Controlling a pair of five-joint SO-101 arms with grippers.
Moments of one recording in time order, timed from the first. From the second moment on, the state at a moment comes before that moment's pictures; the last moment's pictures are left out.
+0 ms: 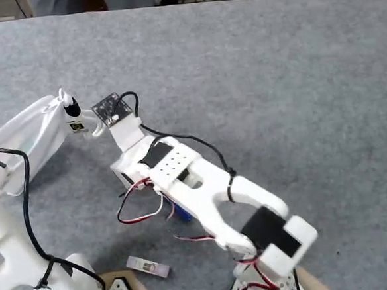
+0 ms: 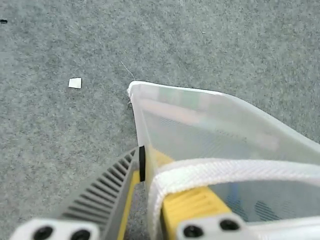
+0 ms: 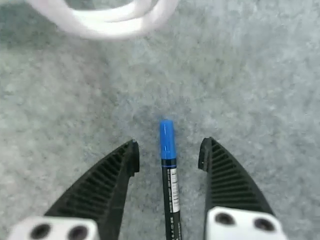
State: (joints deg) left arm -40.6 -40.9 5.1 100.7 20.7; right arm -44.5 5.2 28.5 38.3 -6.8
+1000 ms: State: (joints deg) left arm -40.6 -40.9 5.1 100.7 20.9; right arm -40.7 18.2 16.6 45.2 -6.8
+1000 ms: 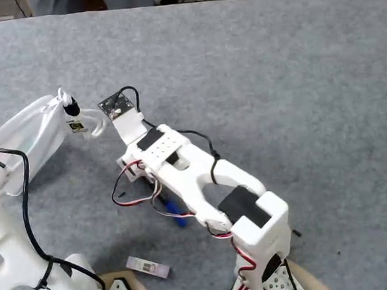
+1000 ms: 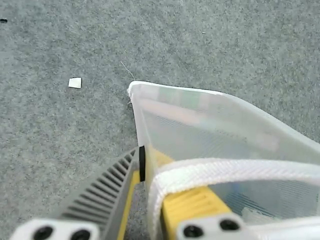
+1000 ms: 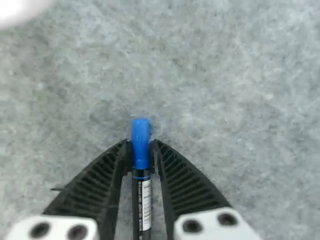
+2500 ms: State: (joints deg) left arm -15.1 -41.0 9.6 100.6 15.9; right arm -41.0 -31.3 -11.1 41.0 -21.1
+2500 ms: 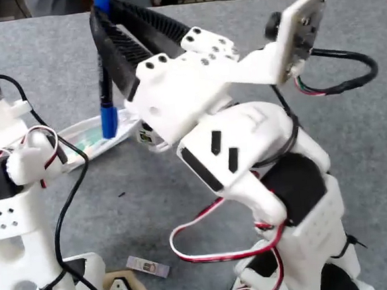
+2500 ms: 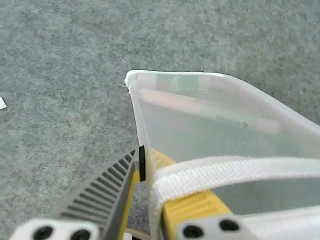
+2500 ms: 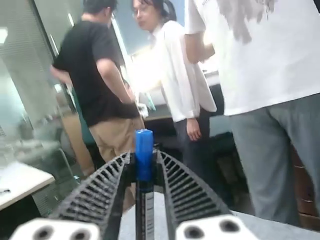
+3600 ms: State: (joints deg) left arm -14.9 -42.0 12.0 100.6 15.5; right arm -37.8 -31.3 28.0 12.4 -23.3
